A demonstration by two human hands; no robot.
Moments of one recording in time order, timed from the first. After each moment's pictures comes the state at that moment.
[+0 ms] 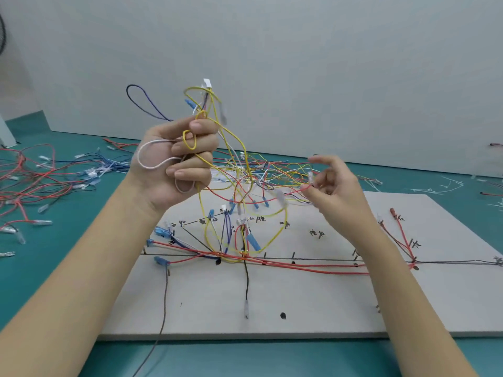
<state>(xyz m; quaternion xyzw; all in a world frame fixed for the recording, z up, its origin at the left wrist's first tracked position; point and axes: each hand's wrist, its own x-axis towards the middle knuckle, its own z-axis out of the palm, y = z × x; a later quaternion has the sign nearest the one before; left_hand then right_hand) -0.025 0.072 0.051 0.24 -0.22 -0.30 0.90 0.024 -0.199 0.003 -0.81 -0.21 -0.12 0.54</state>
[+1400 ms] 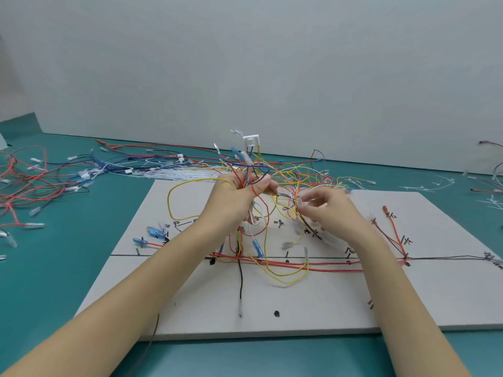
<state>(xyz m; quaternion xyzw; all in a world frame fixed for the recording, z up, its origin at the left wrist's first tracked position) -0.027 -0.028 0.010 0.71 -0.02 0.10 0.69 0.034 -0.215 -0.013 -0.88 -0.08 0.01 0.46</state>
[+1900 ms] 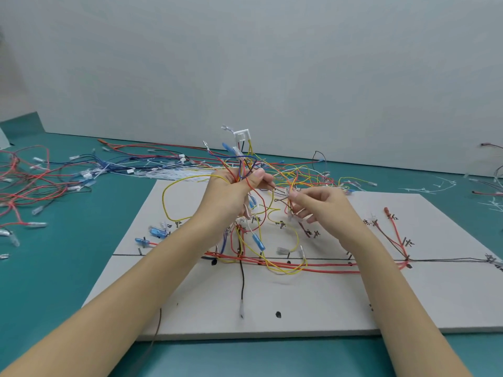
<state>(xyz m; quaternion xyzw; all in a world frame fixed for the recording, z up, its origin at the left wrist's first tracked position) -0.028 -0.018 0.012 0.69 -0.02 0.11 0.71 0.031 -0.202 -0.011 -0.82 -0.12 0.02 0.56</state>
